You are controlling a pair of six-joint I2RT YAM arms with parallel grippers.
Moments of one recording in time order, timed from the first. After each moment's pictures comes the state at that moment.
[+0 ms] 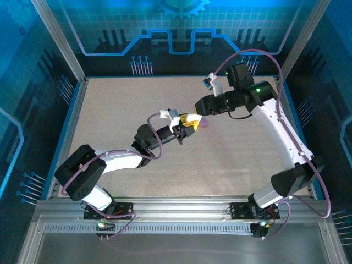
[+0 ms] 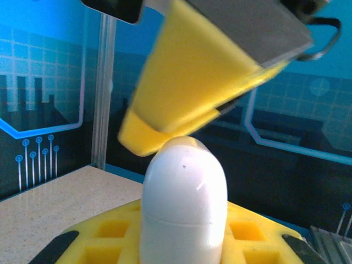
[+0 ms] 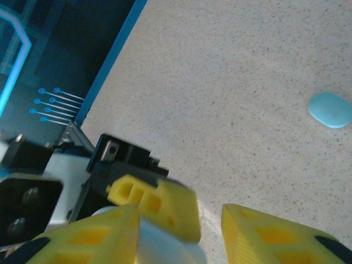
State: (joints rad) left arm -0.70 1.55 0.68 1.15 0.36 -0.25; right arm 0.39 1.52 1.75 -1.14 -0.64 0.16
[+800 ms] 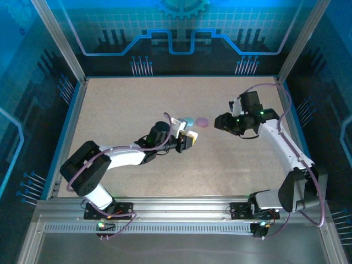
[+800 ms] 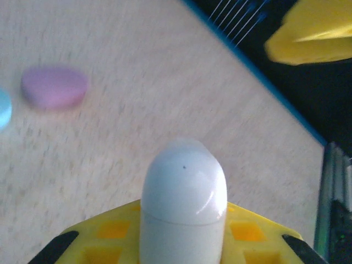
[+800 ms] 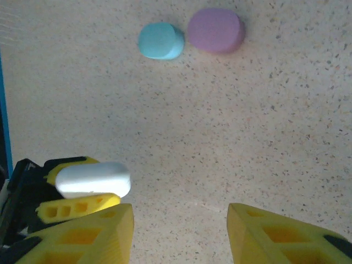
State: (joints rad) left arm -0.68 1.65 0.79 0.34 0.34 -0.46; right arm 0.18 1.37 1.11 -0.80 -0.44 0.46
